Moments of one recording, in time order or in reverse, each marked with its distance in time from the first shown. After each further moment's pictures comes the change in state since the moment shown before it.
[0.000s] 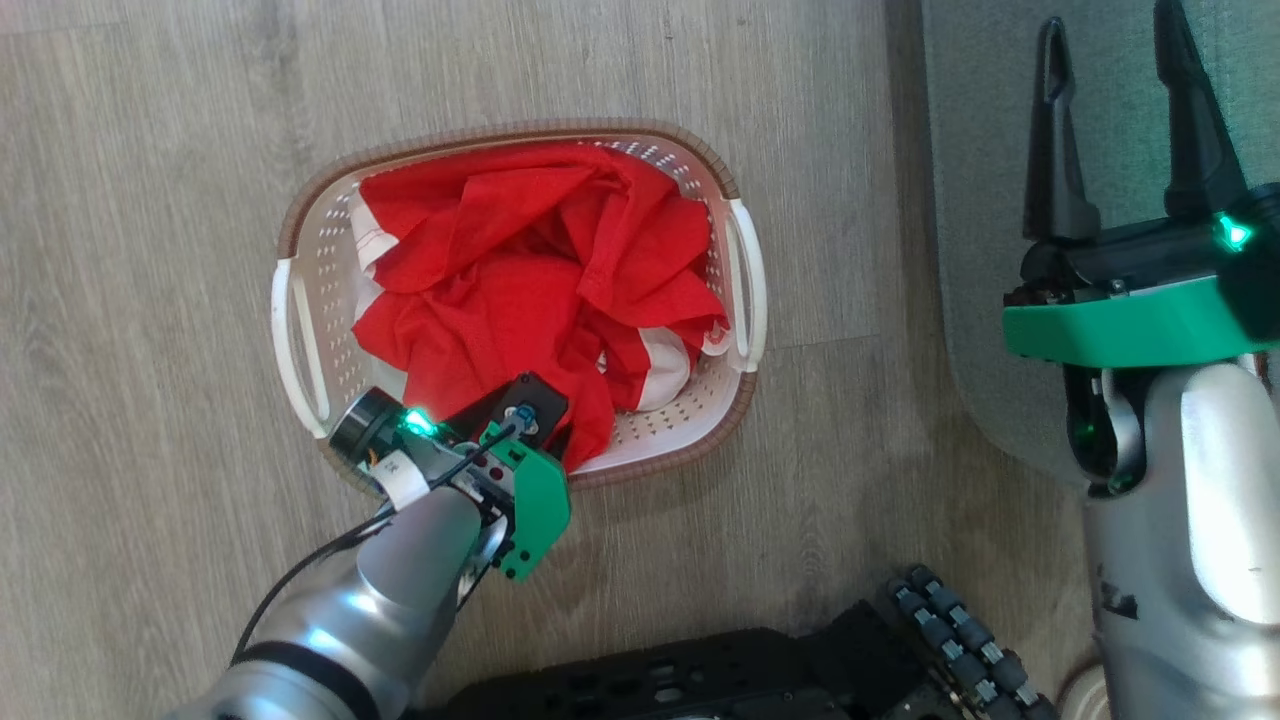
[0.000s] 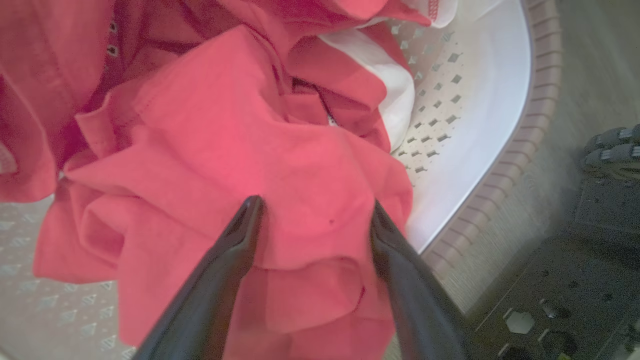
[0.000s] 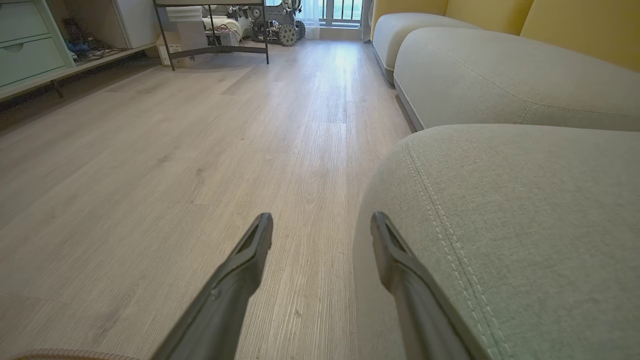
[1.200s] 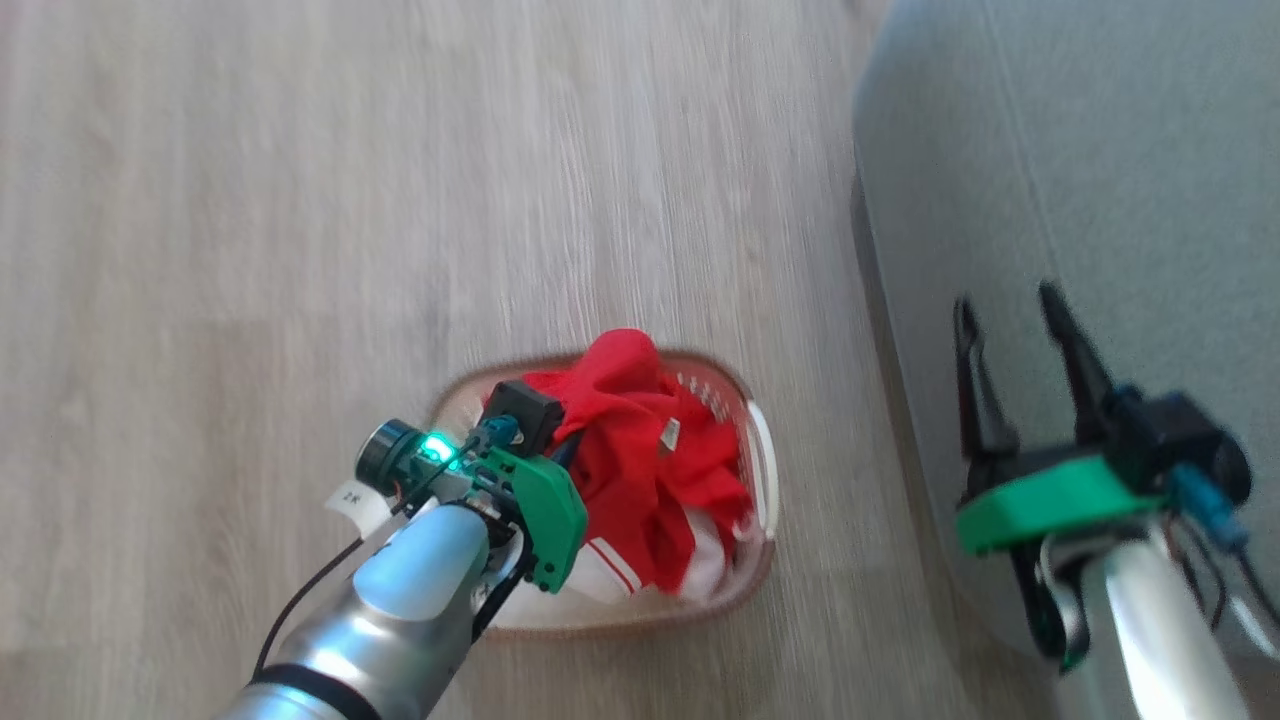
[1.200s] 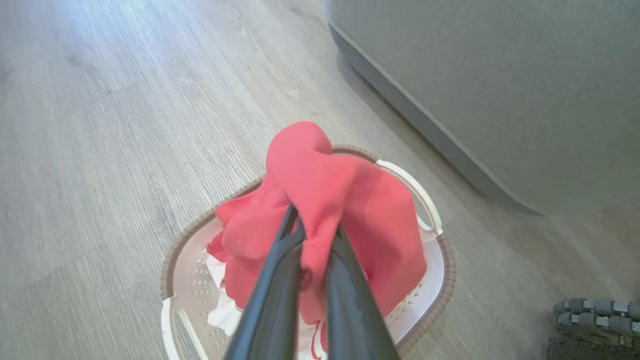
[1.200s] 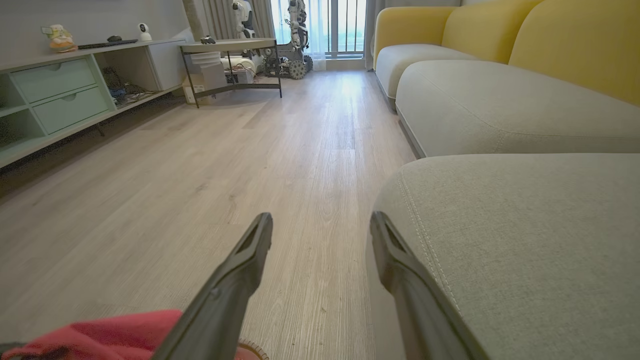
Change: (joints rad) left arm 0.037 -0.002 -0.036 -0.044 -0.254 -0.058 -0.112; right arm 0.234 -0.001 0.017 0.158 0.019 0.000 0.000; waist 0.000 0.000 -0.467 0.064
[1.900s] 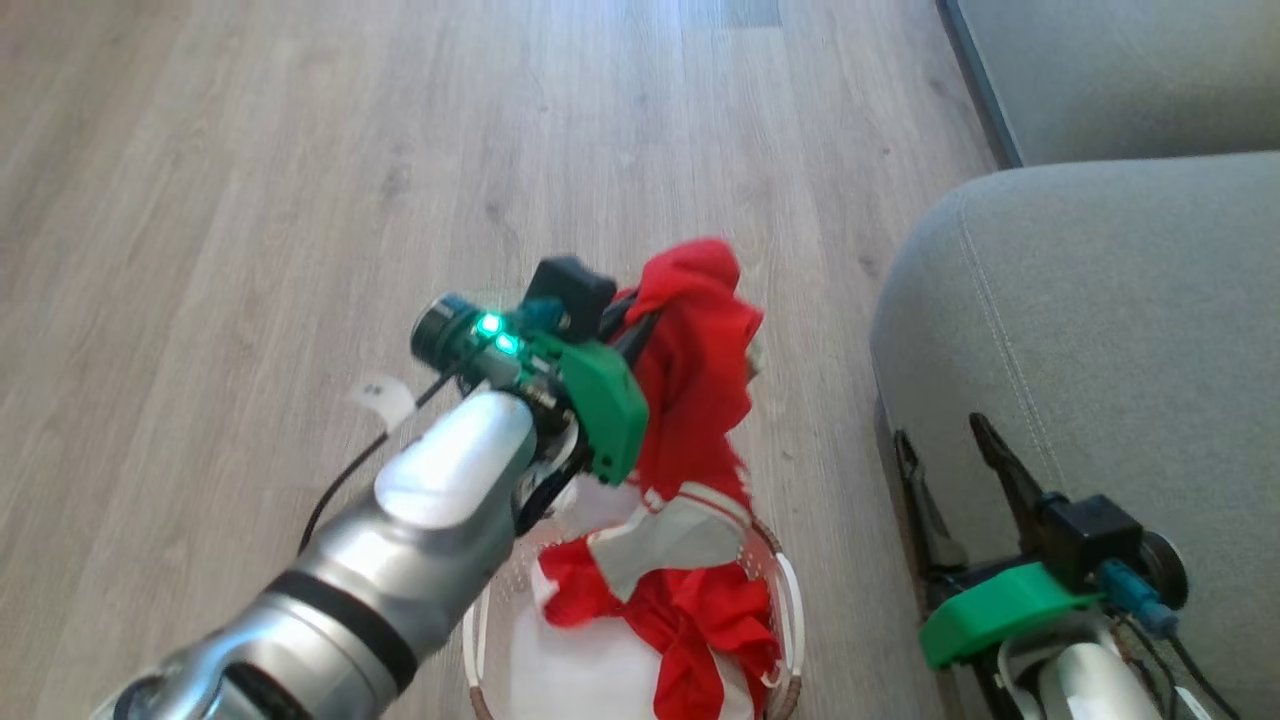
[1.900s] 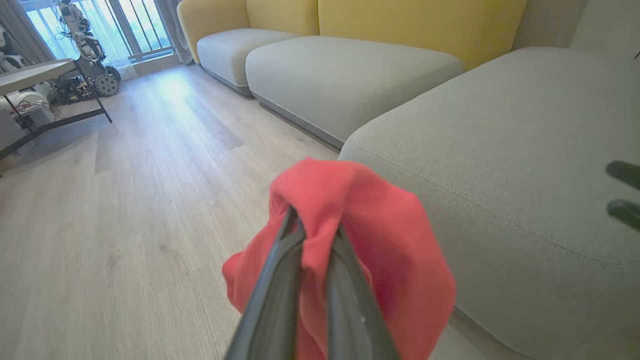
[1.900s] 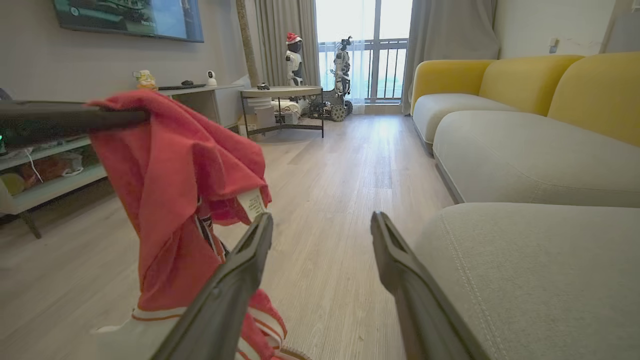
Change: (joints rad) left arm -0.134 -0.002 -0.011 -0.190 -0.088 -0.016 0.058; right arm 0.181 0.002 0.074 0.051 0.001 0.000 0.000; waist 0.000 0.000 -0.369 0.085
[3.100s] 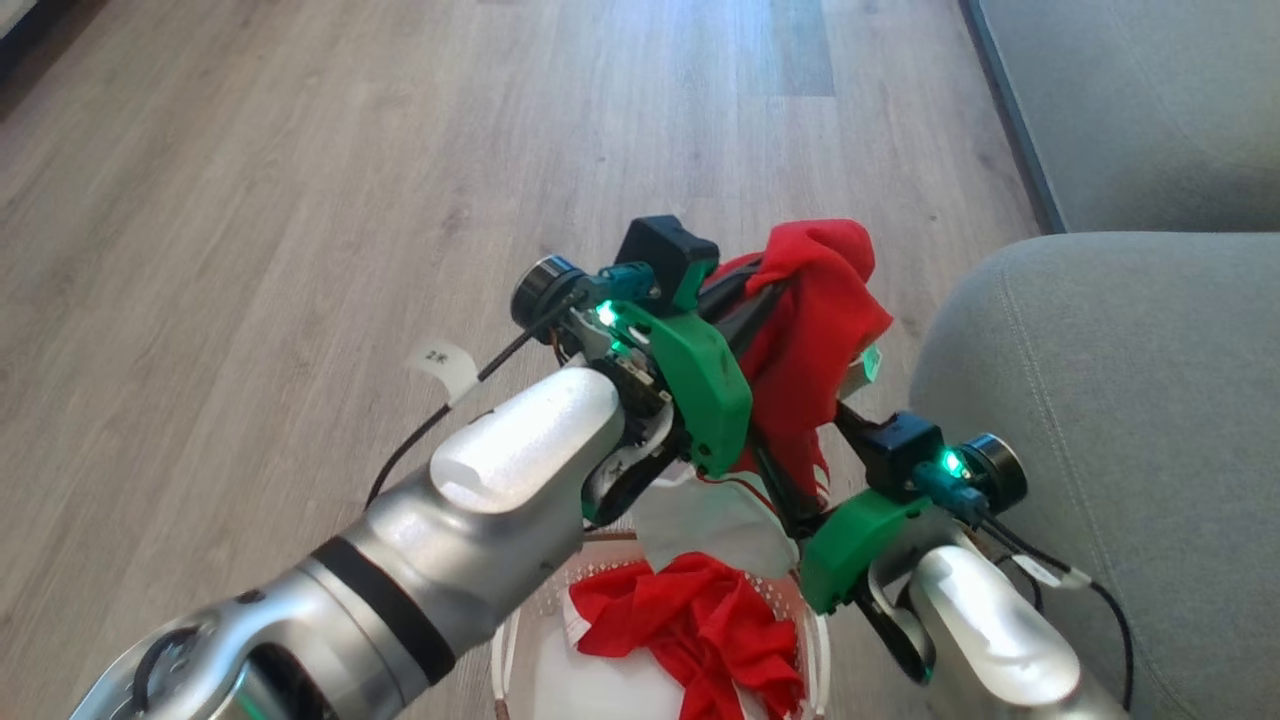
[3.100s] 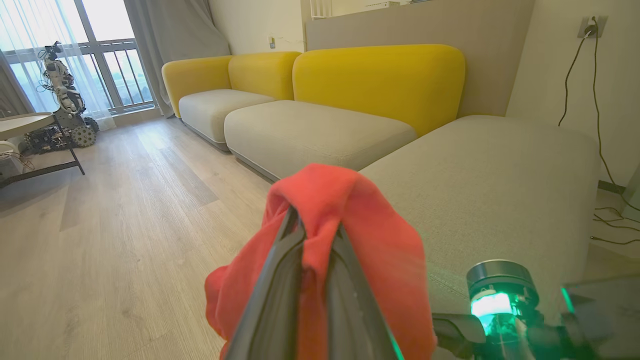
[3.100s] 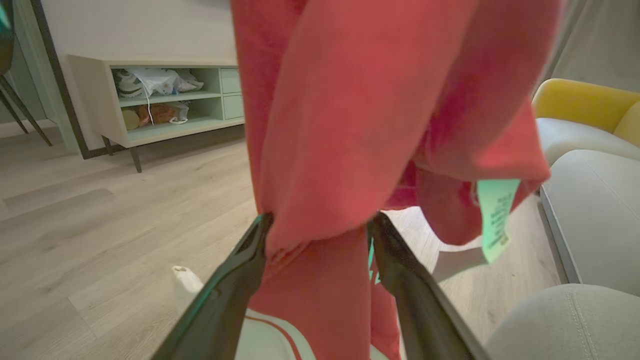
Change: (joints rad) left arm -0.079 -0.003 -0.148 -0.241 -0.204 0.072 0.032; right arm -0.322 -0.012 0.329 0.371 0.050 0.000 0.000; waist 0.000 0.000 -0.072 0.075
